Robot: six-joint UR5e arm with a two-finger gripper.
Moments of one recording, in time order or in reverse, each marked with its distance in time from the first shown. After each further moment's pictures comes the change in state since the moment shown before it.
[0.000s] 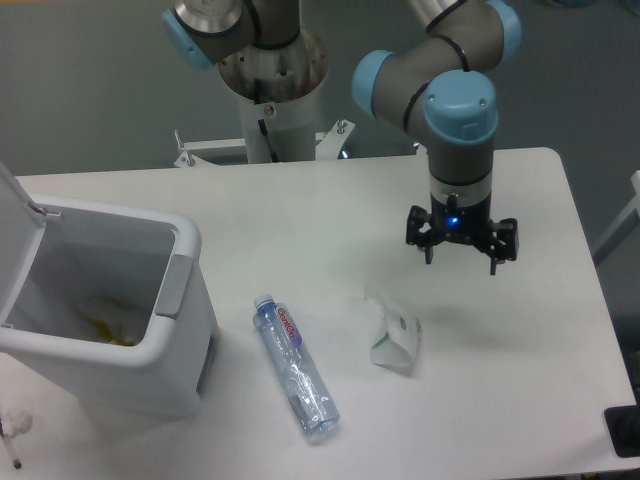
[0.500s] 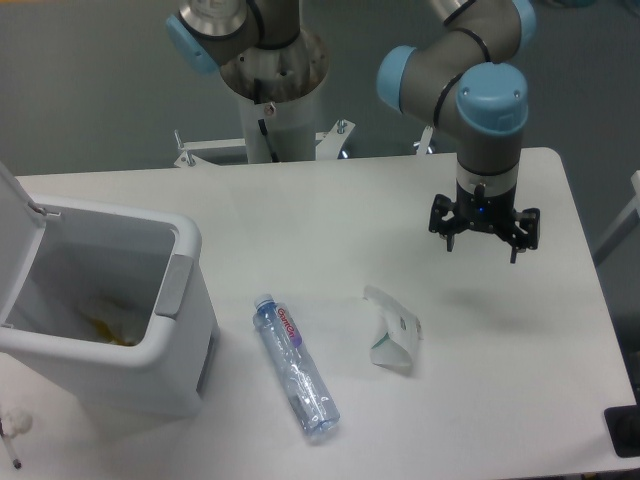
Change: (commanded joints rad) arm 0.031 -0.051 -0.026 0.053 -0.072 -0.023
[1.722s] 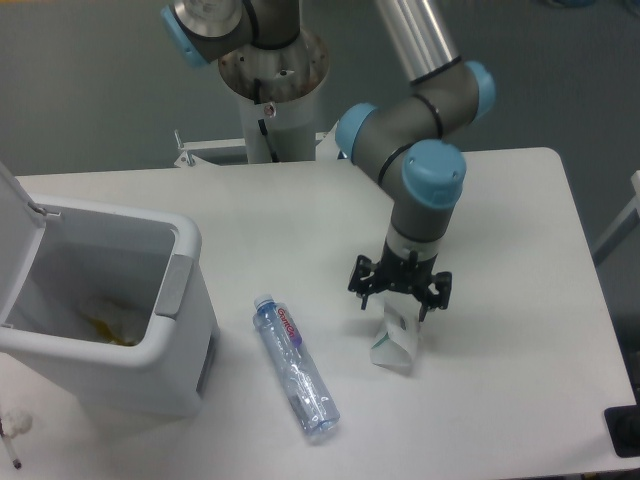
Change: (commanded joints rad) arm -0.210 -0.135 -0.002 0.051 0.003 -0.267
